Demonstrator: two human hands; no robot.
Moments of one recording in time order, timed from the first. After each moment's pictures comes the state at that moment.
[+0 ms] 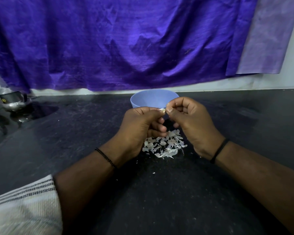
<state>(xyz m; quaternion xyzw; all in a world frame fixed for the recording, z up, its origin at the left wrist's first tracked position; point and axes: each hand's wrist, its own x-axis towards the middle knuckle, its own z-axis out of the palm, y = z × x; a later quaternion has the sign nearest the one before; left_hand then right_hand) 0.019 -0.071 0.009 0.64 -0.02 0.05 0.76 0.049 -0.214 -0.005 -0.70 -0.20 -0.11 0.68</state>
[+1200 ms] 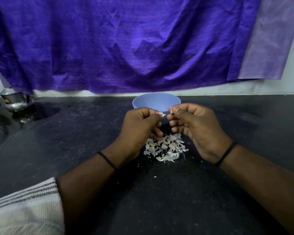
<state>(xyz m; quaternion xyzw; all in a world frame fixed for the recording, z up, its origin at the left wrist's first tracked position) 0.023 -0.064 0.004 0.72 -0.05 0.13 0.68 0.044 -0.221 0.003 -0.63 -0.15 -0.01 0.76</state>
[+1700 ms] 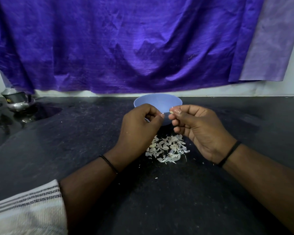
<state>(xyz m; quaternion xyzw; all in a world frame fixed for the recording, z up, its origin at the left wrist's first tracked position) 0.024 -0.058 0.000 0.84 -0.07 0.28 0.46 0.045 -0.221 0.008 -0.60 -0.13 0.03 0.79</state>
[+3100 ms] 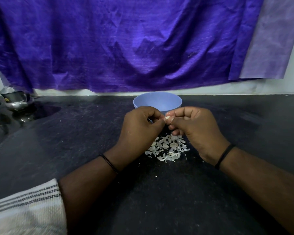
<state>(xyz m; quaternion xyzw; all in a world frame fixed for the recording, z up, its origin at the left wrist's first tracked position) 0.026 -0.058 -0.004 0.85 -0.10 0.27 0.44 0.044 -0.216 0.000 -0.70 -0.16 -0.05 0.70</state>
